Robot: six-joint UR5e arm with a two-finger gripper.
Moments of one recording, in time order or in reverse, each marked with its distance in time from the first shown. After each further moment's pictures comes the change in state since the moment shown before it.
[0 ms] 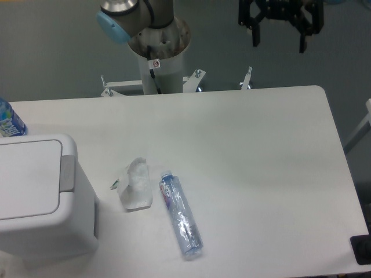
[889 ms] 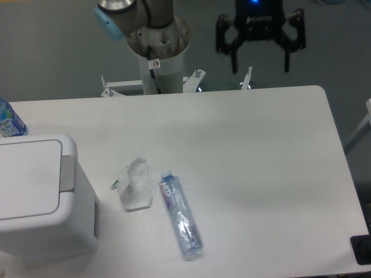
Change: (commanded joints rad) arm -0.235 -0.097 0.023 0.251 -0.026 -0.751
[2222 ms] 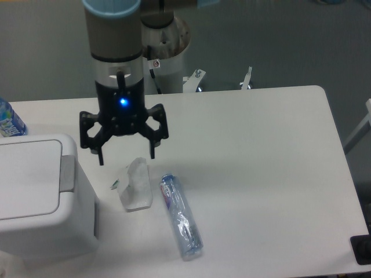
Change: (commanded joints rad) arm -0.358 -0.176 0.014 0.060 -0.049 -0.596
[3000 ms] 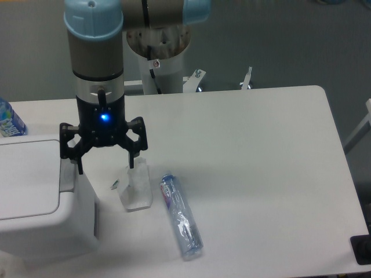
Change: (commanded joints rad) arm -0.040 -0.028 0.000 0.000 -0.009 -0.048
